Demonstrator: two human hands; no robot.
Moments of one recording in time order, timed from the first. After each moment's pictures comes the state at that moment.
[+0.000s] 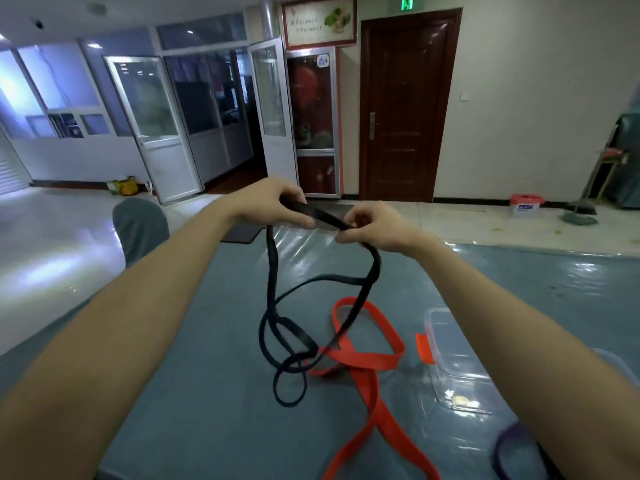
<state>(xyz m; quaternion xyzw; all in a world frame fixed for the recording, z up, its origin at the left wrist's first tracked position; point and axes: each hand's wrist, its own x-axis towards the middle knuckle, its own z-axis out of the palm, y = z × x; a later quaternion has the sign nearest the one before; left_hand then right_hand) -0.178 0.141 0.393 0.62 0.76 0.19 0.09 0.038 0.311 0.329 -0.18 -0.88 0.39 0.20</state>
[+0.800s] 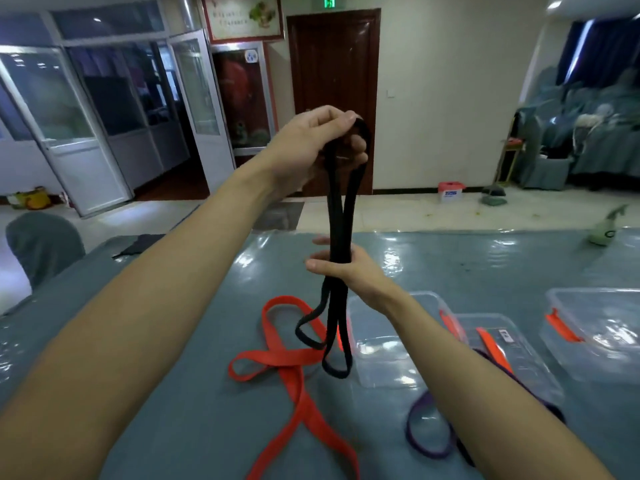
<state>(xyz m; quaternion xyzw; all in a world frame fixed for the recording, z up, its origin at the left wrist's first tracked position) 0.033 0.272 0.436 0.60 0.45 0.56 0.36 0.174 0.337 0.243 -0.20 -0.72 0.61 0.26</state>
